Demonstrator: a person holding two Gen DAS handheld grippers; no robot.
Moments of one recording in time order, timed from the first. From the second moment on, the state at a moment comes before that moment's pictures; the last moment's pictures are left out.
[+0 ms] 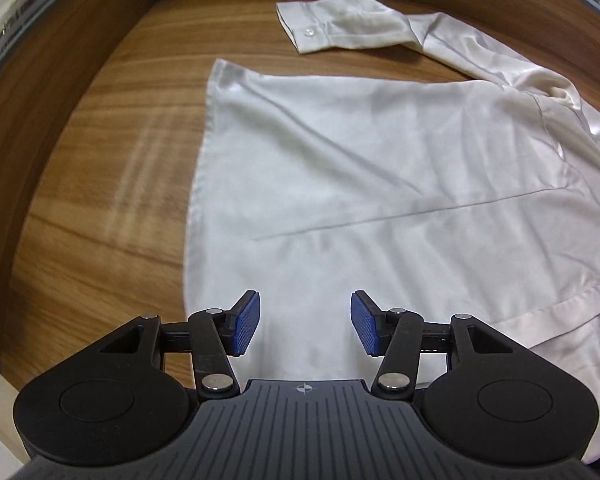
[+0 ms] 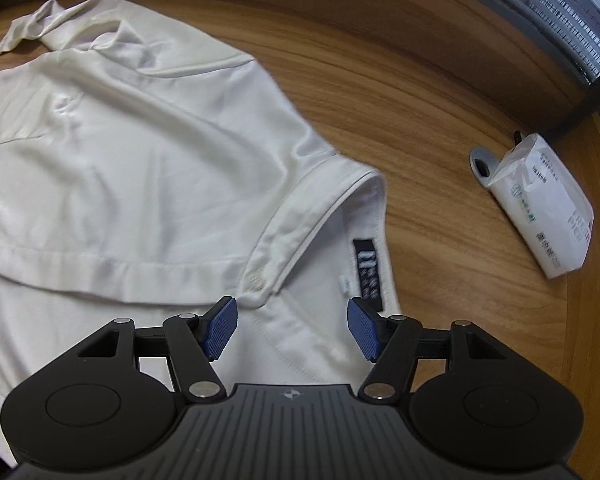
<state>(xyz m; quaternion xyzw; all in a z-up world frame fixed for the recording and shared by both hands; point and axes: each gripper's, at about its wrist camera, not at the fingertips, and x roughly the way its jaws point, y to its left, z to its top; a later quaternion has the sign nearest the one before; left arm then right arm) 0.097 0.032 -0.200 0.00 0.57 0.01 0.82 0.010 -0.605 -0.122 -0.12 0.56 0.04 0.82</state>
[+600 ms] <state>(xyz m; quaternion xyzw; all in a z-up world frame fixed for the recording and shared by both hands) 0.083 -0.004 -0.203 -0.03 0.59 0.04 0.80 0.151 -0.582 -0.112 -0.16 0.51 0.20 0.82</state>
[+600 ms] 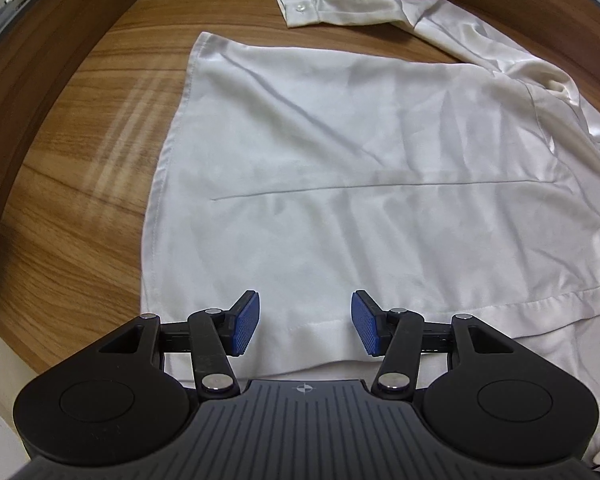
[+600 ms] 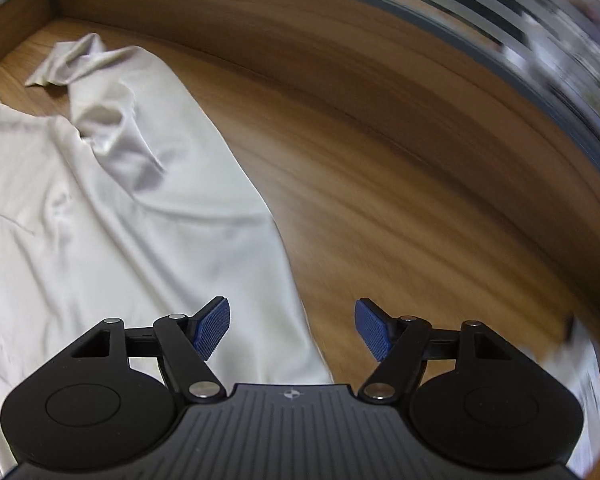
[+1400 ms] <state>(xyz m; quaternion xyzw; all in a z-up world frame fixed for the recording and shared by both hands) 0.070 -0.011 -0.199 -0.06 0.60 0.07 0.79 0.246 -0.486 -0.144 -0.20 0.51 0.30 0.78</state>
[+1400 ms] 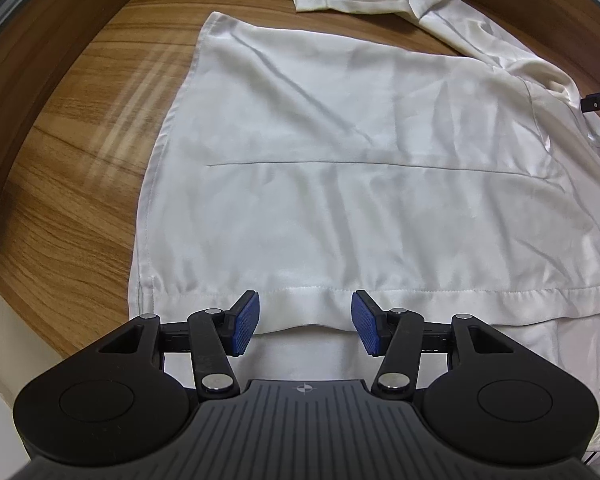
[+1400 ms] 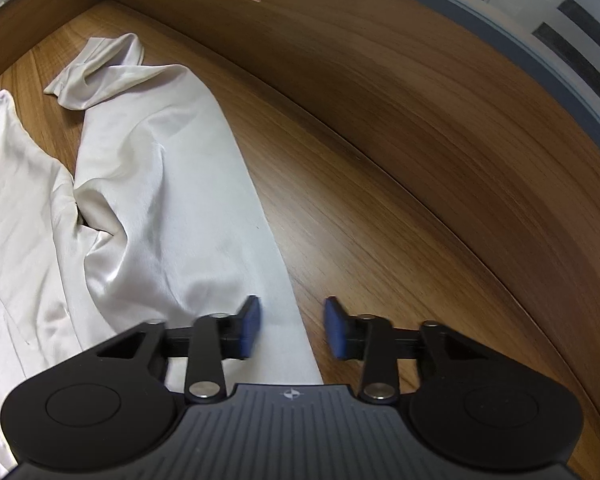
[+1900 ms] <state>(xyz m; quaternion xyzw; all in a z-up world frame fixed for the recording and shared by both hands) 0.064 0.002 -0.200 -0.06 0.60 0.07 0.79 0.262 -0.495 -0.121 -0.24 0.46 0.21 0.83</state>
